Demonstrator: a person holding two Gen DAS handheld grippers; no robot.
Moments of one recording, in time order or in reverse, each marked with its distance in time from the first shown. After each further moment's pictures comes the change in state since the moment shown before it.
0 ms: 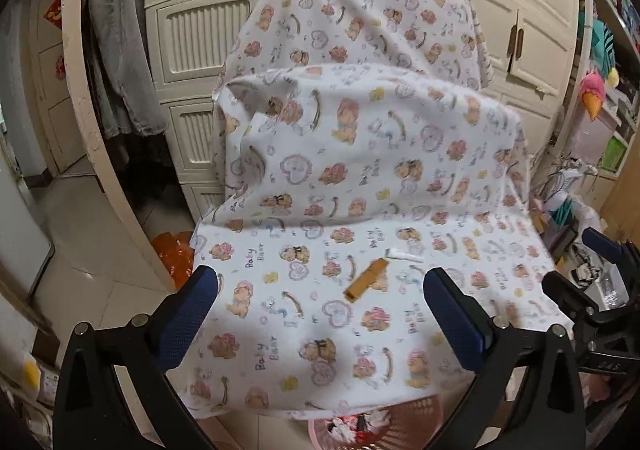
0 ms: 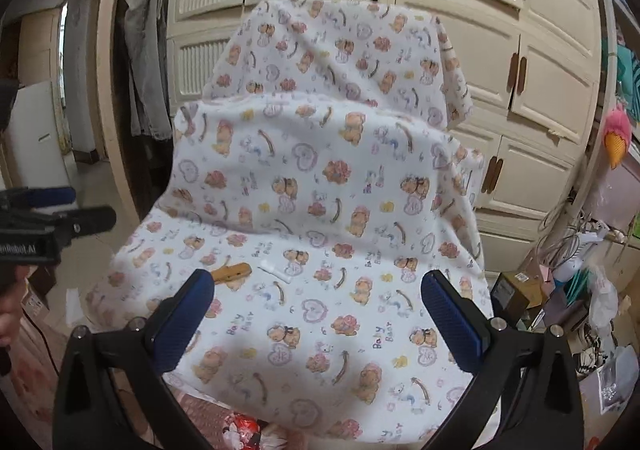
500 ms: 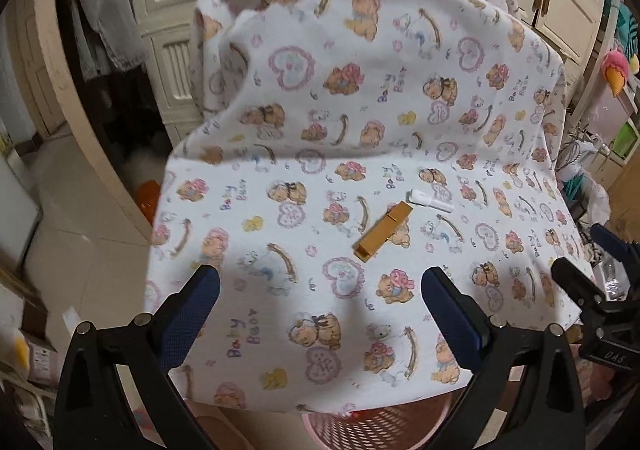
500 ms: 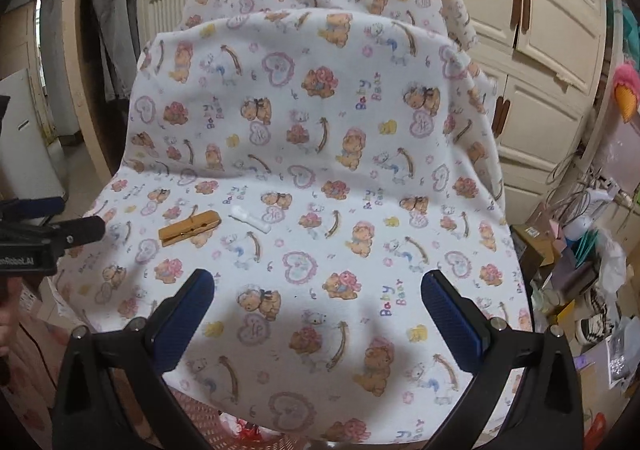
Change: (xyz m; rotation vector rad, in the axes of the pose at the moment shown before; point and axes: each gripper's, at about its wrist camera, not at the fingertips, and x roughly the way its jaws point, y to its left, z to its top) left arm 0.076 0.003 -0.027 -0.034 0.205 -0.031; right arm 0.062 -0.014 -0.032 0.049 0.152 -0.030
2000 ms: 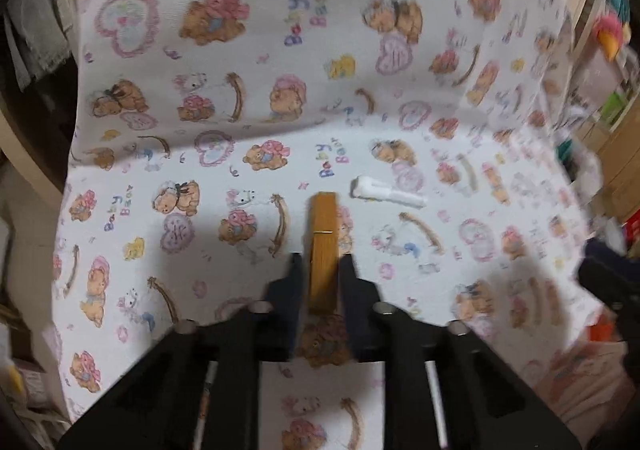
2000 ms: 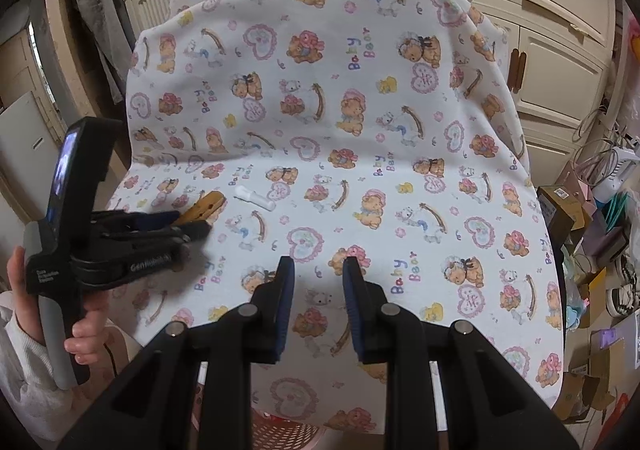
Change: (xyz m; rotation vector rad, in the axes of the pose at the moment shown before) left arm 0.079 -0.058 0.020 0.061 0.112 -0.095; right arm 0.011 -0.025 0.000 0.096 0.094 0.143
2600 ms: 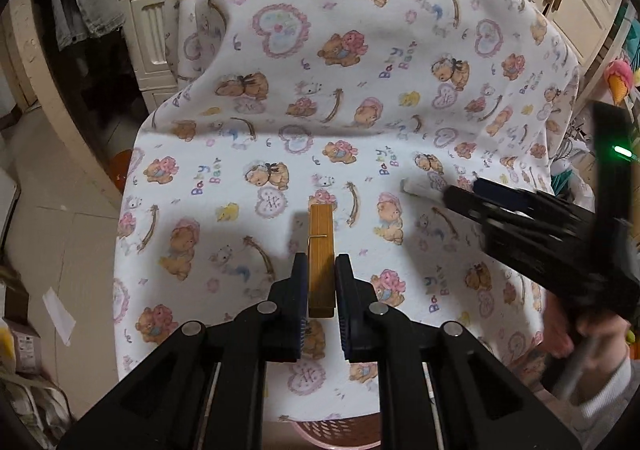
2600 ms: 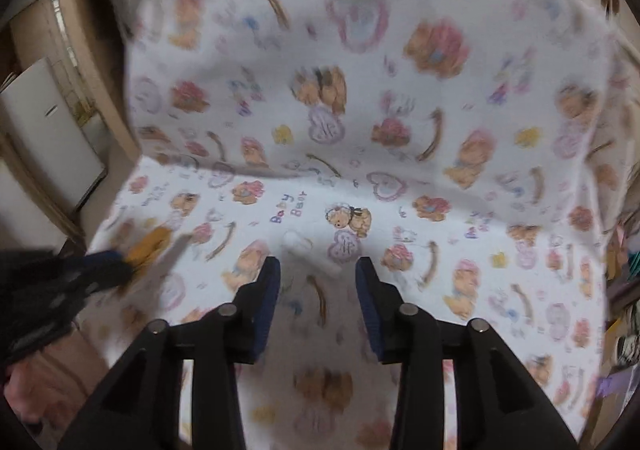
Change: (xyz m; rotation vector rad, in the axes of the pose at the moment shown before) left arm -0.059 0.056 -0.017 -0.101 0.006 0.018; right arm 0.102 0.046 0.058 -0.099 0.126 0.057
